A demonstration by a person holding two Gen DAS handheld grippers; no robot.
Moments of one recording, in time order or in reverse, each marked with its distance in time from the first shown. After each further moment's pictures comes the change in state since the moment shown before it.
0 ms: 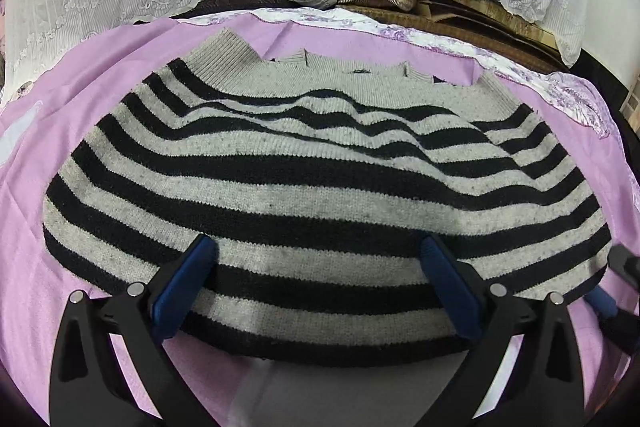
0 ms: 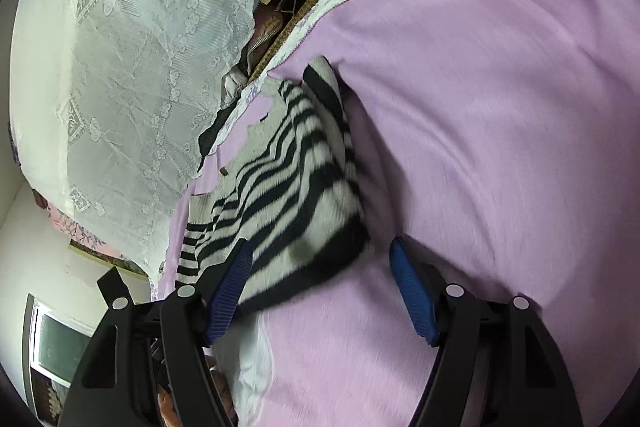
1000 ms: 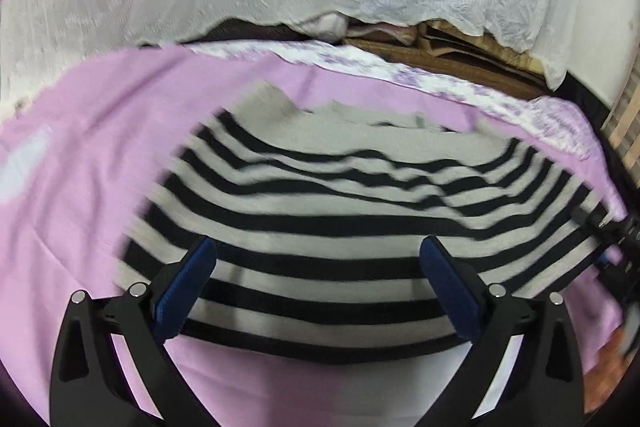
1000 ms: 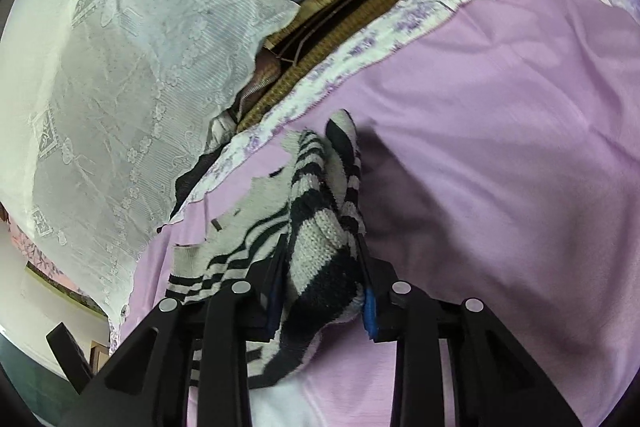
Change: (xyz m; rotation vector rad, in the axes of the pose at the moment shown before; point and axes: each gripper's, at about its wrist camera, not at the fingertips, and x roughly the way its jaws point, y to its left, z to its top) left arm -0.037 0.065 0.034 0.044 -0.057 -0.035; right arm 0.012 0.072 0.016 -0.052 -0.219 -0.160
